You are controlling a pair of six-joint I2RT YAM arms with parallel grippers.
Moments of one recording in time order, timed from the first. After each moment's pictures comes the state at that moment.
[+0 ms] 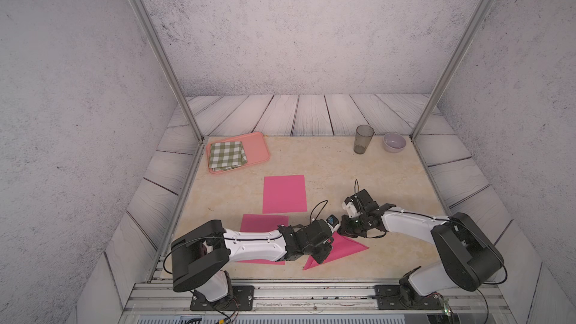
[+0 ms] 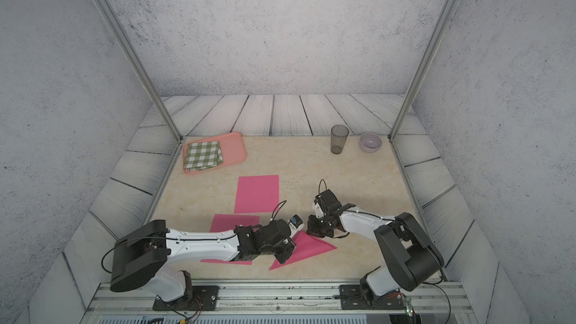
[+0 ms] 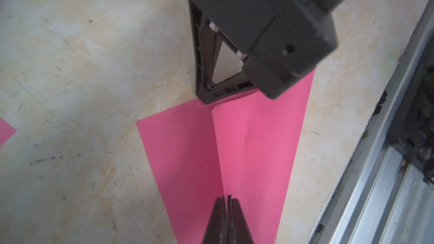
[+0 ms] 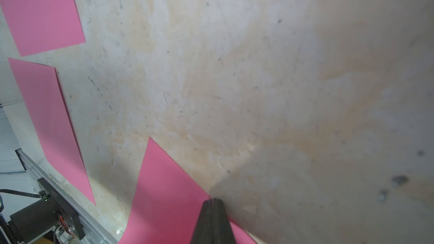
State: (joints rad) left arm -1.20 1.57 0.78 -0.10 -0.03 -0.33; right arm 0.52 1.48 0.63 -0.34 -0.40 0.58
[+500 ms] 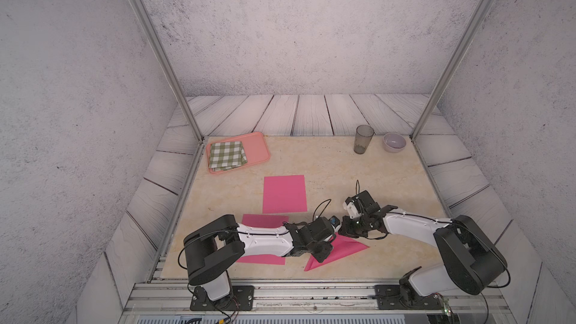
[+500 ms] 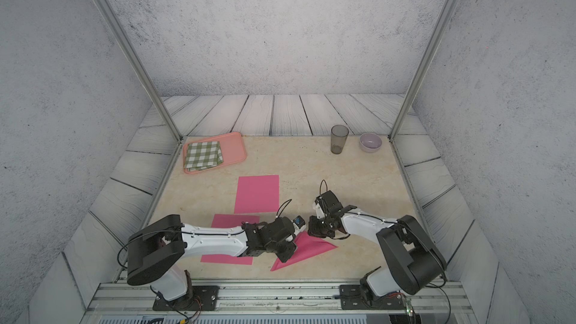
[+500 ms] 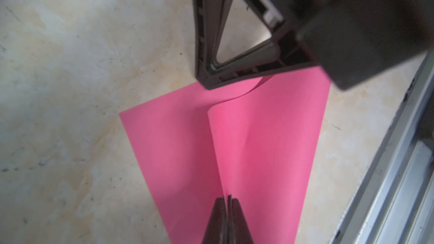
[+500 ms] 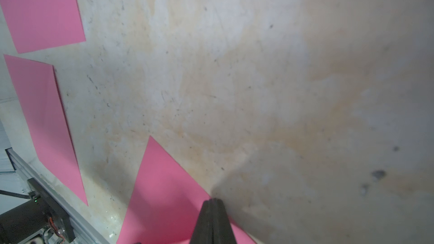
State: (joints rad) left arm -1.17 1.67 0.83 -0.12 0.04 -0.31; right arm 0.52 1.45 0.60 -0.33 -0.37 0.56
